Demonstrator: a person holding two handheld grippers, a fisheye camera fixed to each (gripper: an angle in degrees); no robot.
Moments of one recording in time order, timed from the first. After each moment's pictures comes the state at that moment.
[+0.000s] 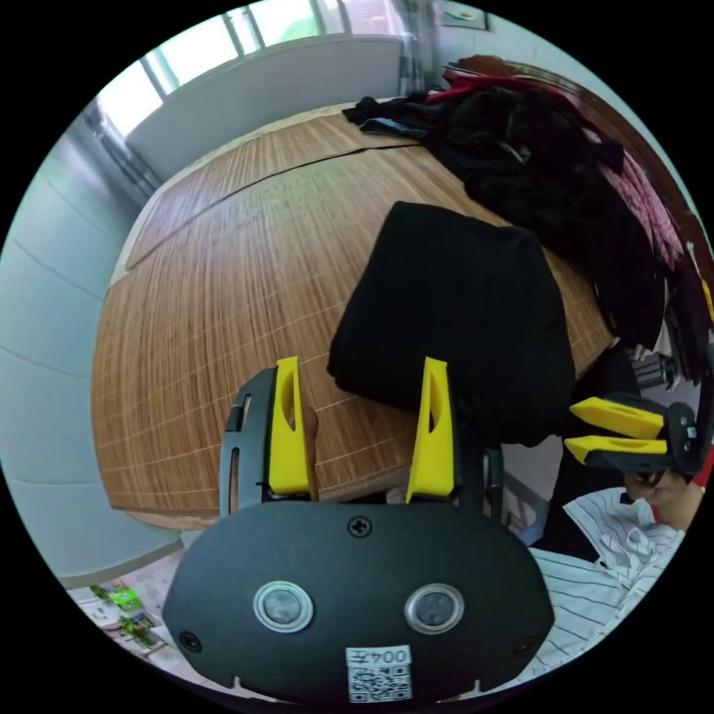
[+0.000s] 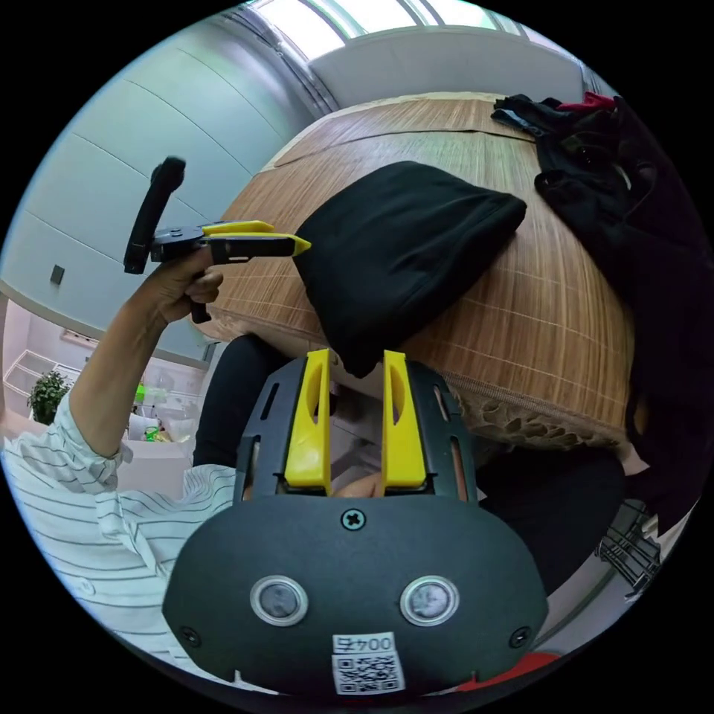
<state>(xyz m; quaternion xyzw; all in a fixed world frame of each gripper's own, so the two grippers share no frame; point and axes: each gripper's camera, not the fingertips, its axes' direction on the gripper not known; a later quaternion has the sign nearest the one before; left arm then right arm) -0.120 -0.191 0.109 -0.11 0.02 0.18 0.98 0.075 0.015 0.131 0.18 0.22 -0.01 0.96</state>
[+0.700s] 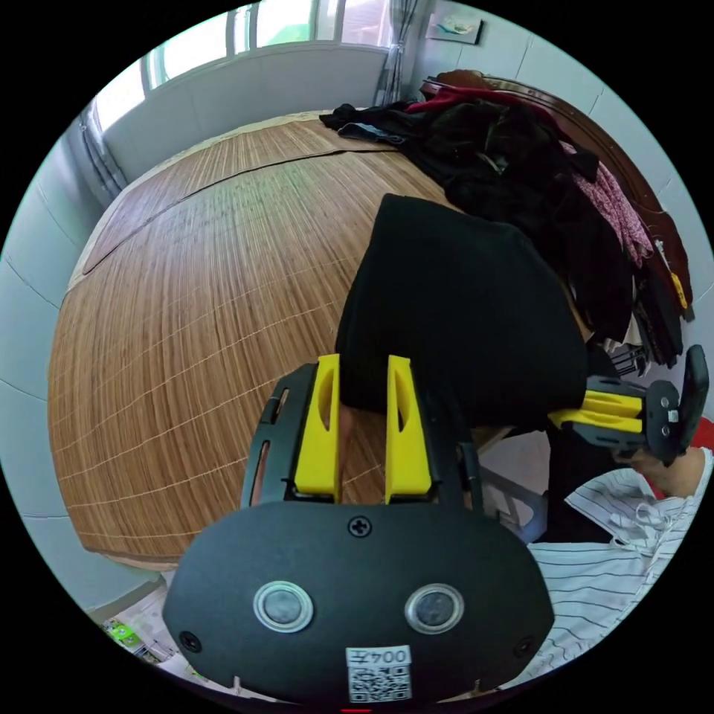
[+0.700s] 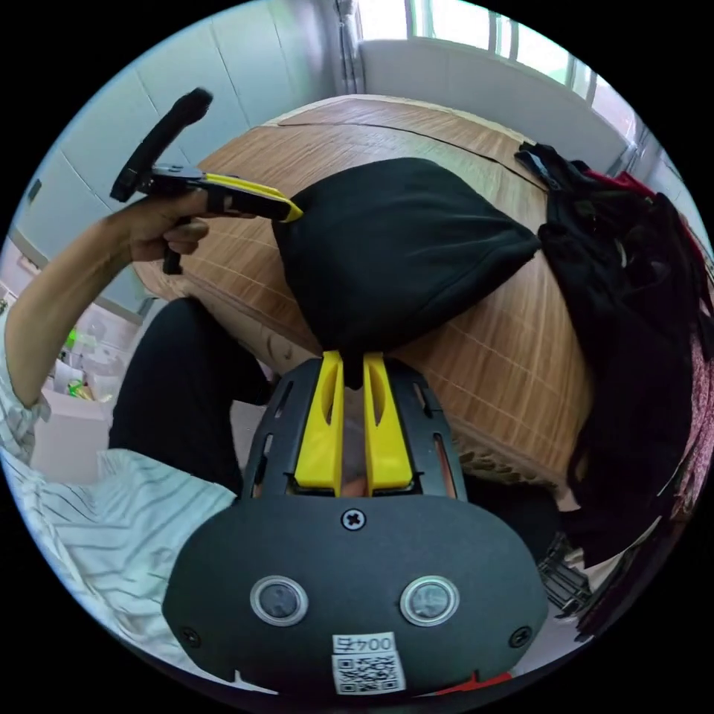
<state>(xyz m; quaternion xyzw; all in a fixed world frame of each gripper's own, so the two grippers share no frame) -0.193 -0.189 0.046 -0.11 0.11 0.21 0.96 0.041 0.020 0.153 0.15 0.38 -0.07 0.91</state>
